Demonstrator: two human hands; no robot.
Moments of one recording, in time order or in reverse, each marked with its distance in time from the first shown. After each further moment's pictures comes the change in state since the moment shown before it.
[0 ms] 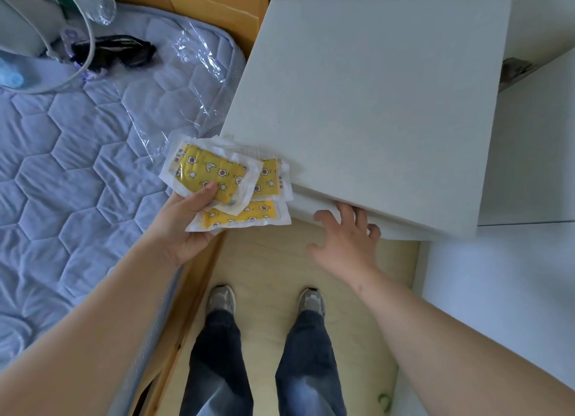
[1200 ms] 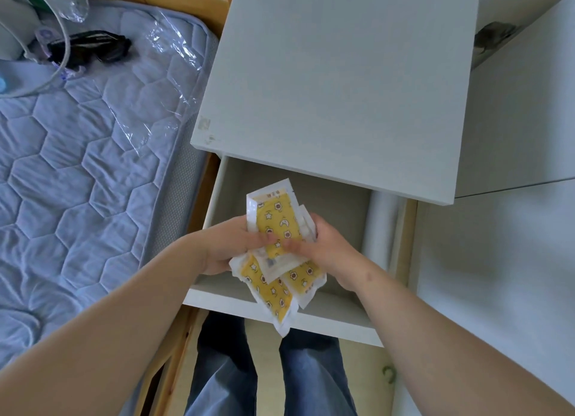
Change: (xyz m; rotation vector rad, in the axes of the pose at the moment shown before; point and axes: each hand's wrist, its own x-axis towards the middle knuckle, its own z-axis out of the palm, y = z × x) left_hand -0.015 -0.051 0.037 0.710 -0.254 -0.578; right_hand -0.033 0.010 0.013 1.135 -0.381 0.113
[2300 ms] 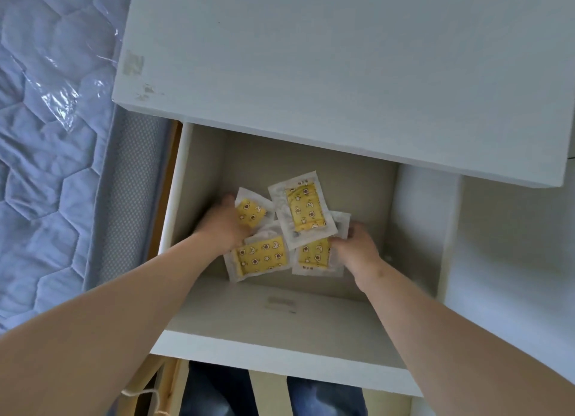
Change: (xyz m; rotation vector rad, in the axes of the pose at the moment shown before) left_hand 0.140 -0.050 -0.053 0.881 0.555 -0.058; right_hand 0.102 0.101 -0.030 -0.003 0.430 0.304
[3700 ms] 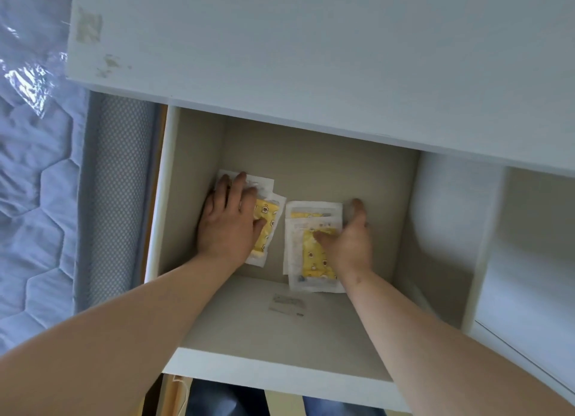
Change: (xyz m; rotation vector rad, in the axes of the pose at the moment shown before) left_hand 0.012 -0.025 0.041 0.550 0.370 0.290; right_hand 0.019 0.017 0.039 -0.125 0.181 -0.133
